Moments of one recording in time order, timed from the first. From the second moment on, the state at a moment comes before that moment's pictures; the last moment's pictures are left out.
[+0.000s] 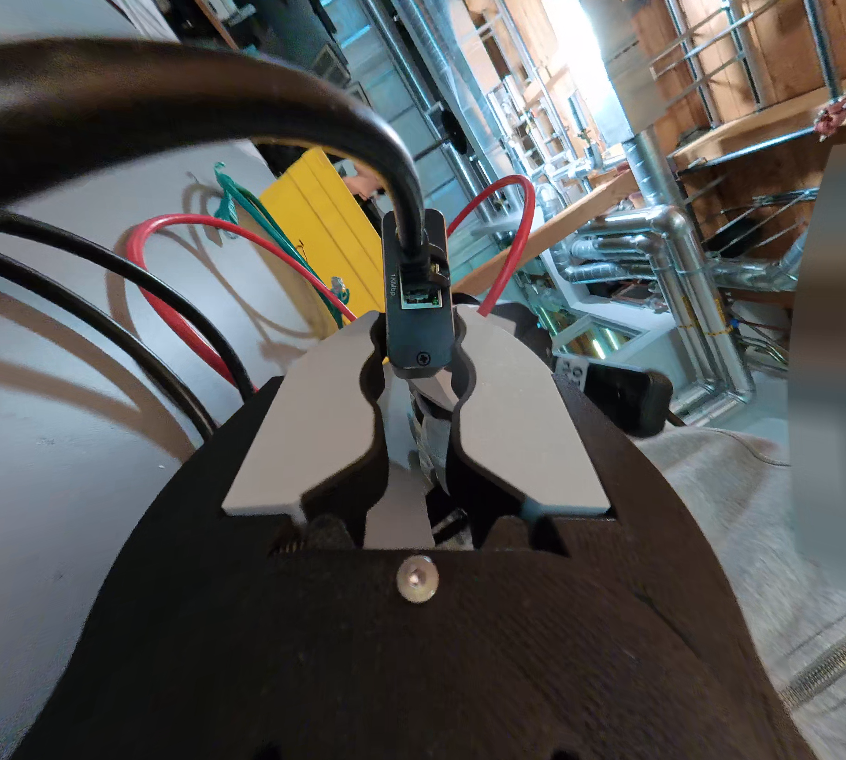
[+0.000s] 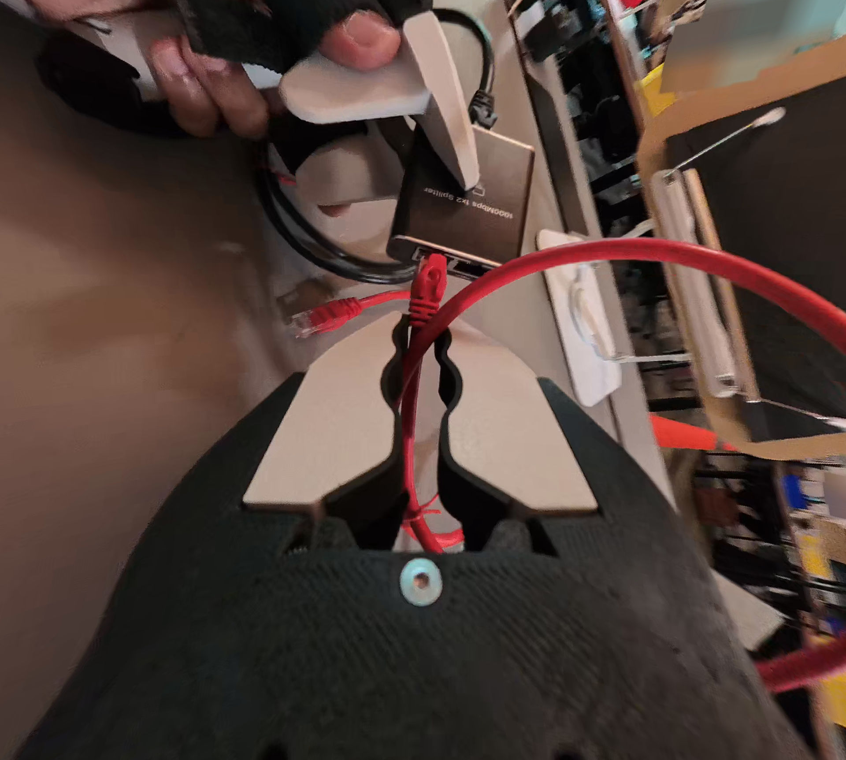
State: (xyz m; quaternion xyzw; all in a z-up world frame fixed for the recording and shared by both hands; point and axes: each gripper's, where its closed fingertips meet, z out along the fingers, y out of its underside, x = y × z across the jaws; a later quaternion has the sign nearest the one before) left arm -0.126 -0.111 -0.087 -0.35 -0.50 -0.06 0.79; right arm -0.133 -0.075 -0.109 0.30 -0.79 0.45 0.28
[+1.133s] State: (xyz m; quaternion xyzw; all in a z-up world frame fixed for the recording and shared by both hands) left arm -0.085 -0.110 -0.042 -0.42 -0.29 -0.06 0.86; right arm -0.199 -0.029 -0.042 -0.23 -0.58 0.62 -0.48
